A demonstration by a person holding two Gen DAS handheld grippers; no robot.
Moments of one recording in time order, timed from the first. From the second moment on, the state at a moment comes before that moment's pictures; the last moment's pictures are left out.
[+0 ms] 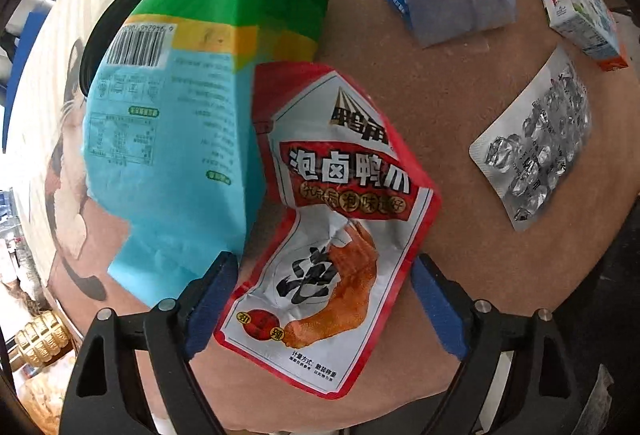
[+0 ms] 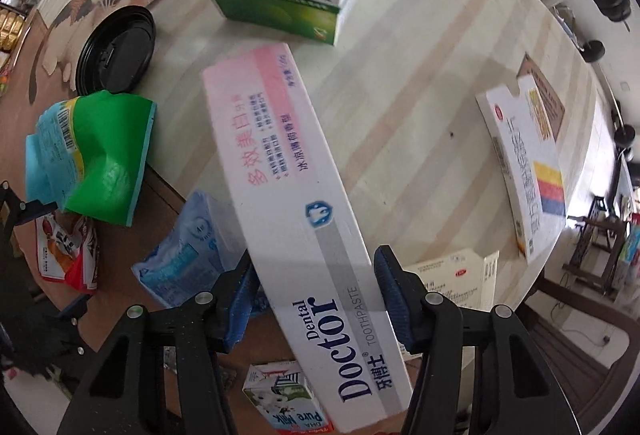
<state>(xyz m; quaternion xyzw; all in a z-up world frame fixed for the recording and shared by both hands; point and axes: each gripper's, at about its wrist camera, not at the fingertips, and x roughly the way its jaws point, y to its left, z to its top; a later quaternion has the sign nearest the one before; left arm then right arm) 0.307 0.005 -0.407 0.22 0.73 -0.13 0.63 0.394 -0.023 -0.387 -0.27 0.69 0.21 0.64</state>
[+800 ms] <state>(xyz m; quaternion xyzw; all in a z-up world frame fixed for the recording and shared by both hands) 0.194 0.072 -0.372 -0.19 0.73 0.16 0.64 0.415 -0.021 -0.388 -0.24 0.69 0.20 0.65</state>
